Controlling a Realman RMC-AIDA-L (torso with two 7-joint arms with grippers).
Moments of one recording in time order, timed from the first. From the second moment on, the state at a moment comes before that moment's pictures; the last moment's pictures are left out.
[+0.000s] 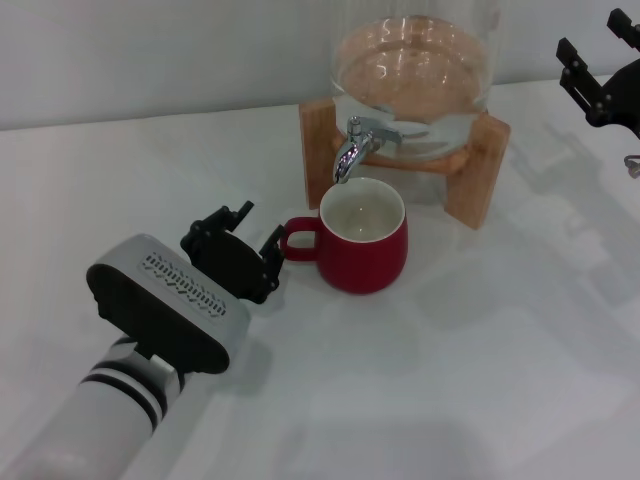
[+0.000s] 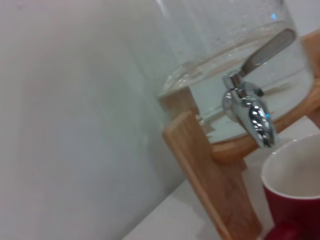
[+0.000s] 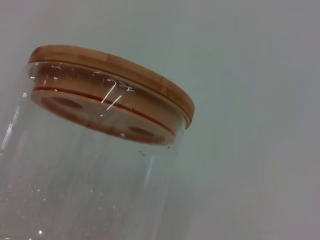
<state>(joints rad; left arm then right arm) -0.35 -2.08 2.44 0.88 2.13 -0.45 -2.23 0.44 2.01 -1.00 -0.23 2.53 1.31 -2.93</state>
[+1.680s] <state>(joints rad) -0.34 -2.09 2.47 0.91 2.12 -0.43 -2.22 0.44 2.01 -0.99 -0.23 2.53 1.30 -2.93</state>
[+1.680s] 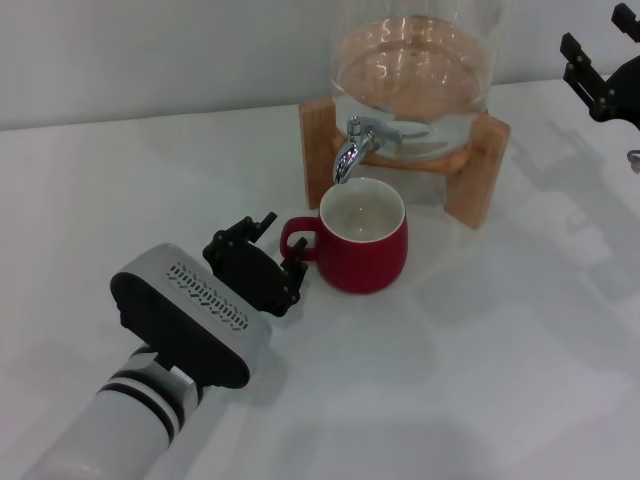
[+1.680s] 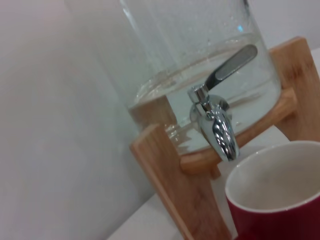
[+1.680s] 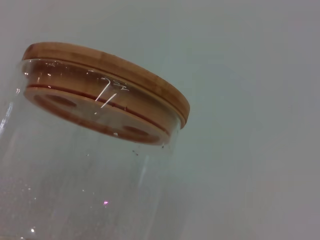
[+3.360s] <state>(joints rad) -0.37 -2.09 2.46 0.89 2.11 -0.39 -2.21 0.45 2.01 -0.99 -0.23 2.54 1.29 -2.94</state>
